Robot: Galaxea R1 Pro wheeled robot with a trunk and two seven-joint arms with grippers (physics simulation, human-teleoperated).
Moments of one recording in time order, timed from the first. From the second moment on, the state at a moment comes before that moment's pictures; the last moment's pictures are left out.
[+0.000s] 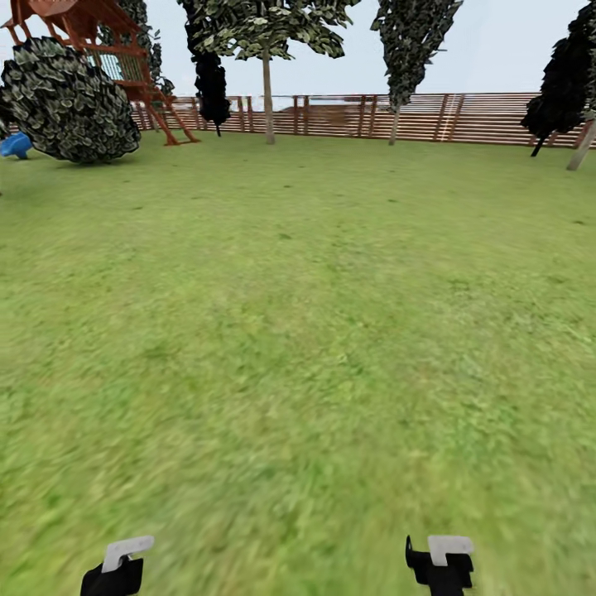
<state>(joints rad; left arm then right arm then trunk) -0.38 0.16 0.22 -0.27 -0.06 -0.18 0.05 -0.42 -0.04 0.22 -0.13 -0.06 -0.50 -0.36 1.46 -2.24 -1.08</state>
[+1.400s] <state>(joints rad) -0.38 0.16 0.22 -0.27 -0.05 -0.18 0.05 -0.42 -0.04 0.22 -0.13 -0.06 -0.50 -0.36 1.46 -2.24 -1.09</state>
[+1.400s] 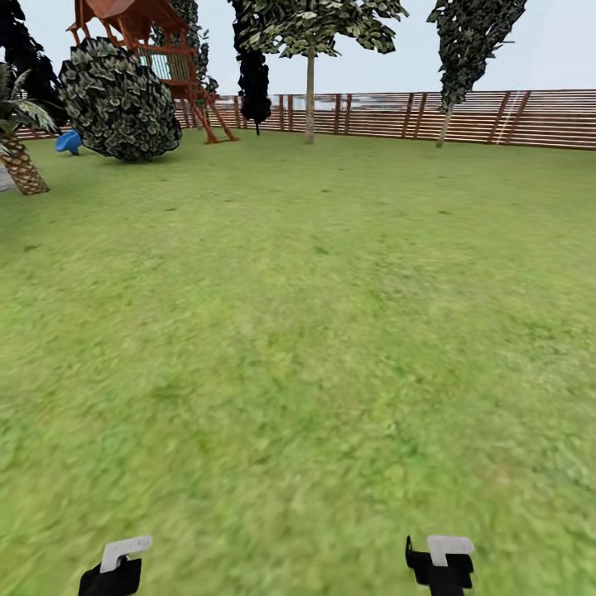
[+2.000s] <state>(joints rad) -0.38 0.15 0.22 -0.27 -0.05 -0.18 0.05 -0.42 -0.04 0.22 -0.13 -0.06 -0.50 -0.36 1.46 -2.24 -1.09</state>
